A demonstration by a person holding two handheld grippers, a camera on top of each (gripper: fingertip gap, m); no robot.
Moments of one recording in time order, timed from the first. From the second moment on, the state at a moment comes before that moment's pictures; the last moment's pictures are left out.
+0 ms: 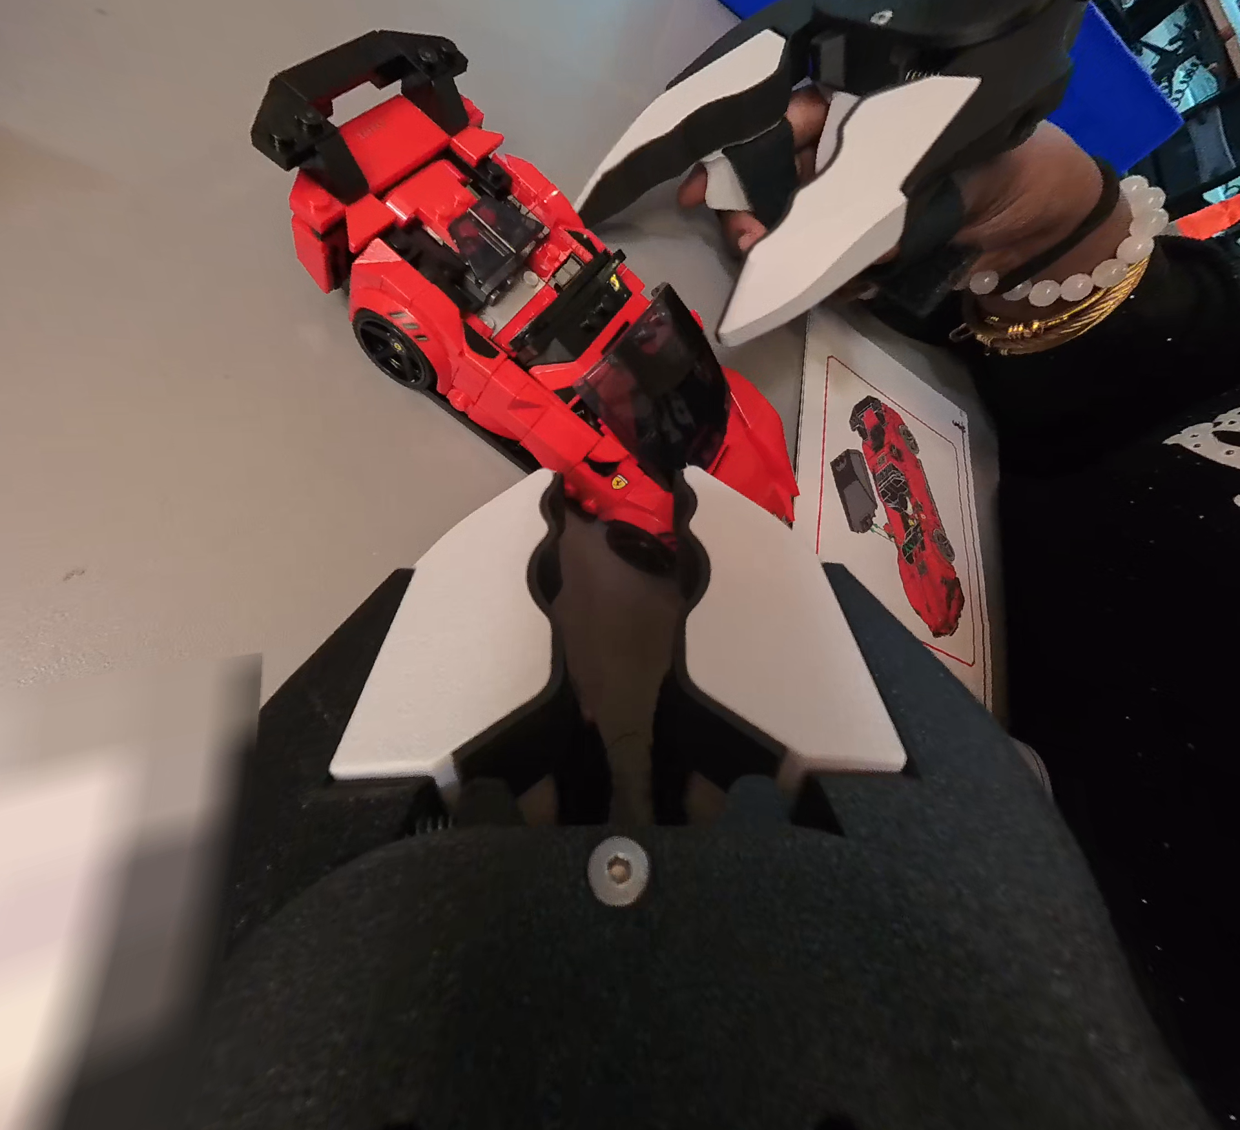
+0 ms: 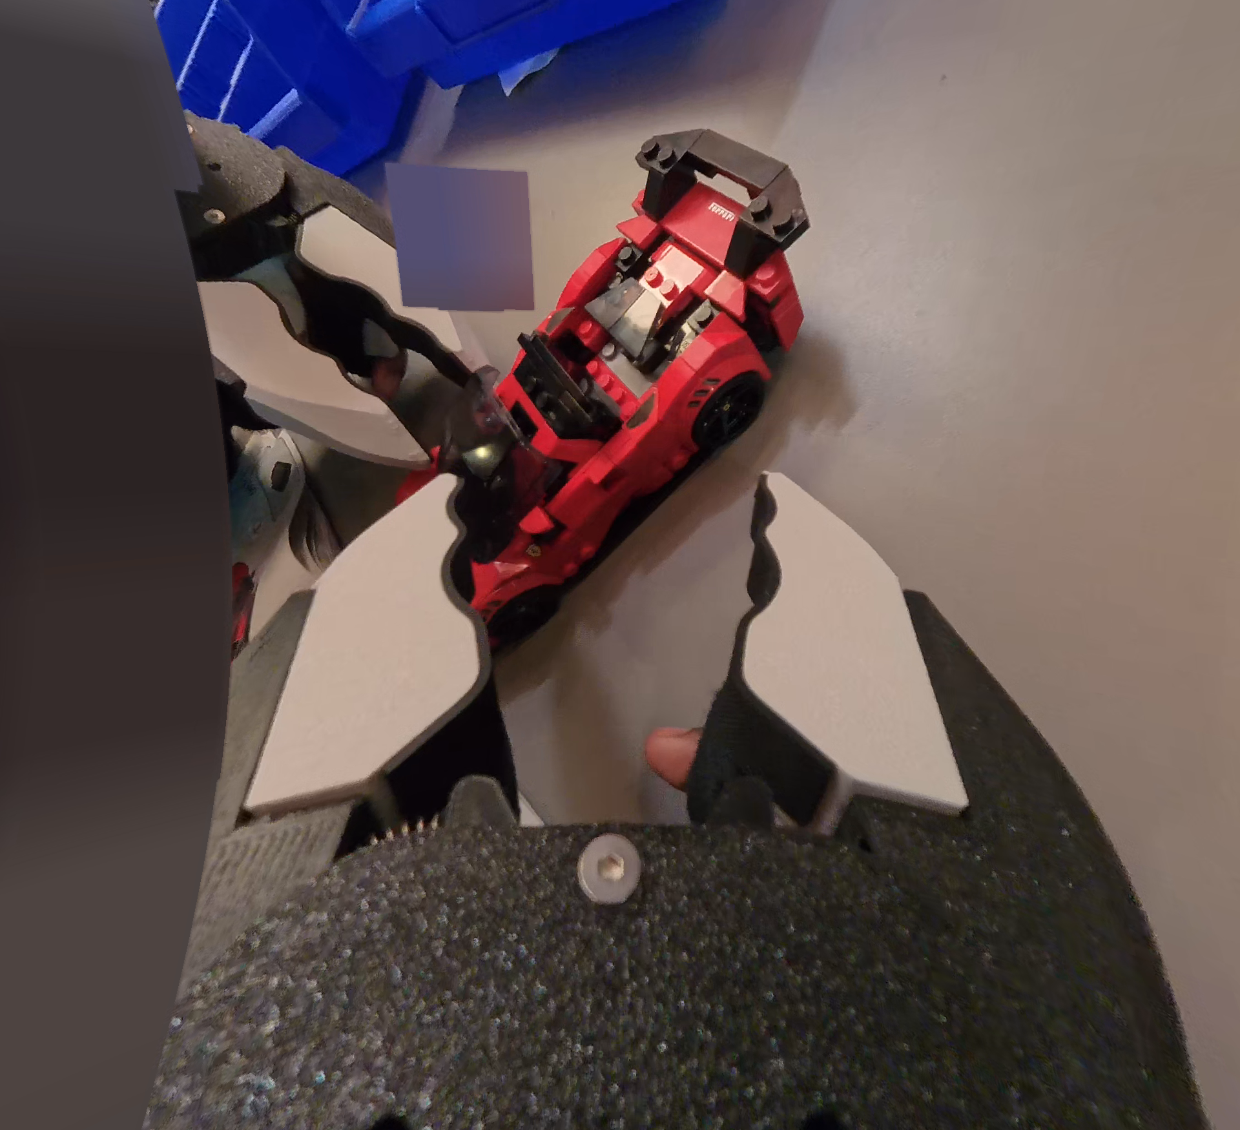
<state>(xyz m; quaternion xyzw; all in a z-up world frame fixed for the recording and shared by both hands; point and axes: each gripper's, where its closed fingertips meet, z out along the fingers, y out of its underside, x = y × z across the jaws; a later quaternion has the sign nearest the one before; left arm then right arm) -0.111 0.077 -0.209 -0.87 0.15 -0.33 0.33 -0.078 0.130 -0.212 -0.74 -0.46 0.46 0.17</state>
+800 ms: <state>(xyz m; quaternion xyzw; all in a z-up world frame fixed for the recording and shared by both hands) -0.103 0.076 -0.212 -0.88 0.18 -0.27 0.35 -0.074 0.123 -0.224 -0.75 -0.53 0.35 0.21</state>
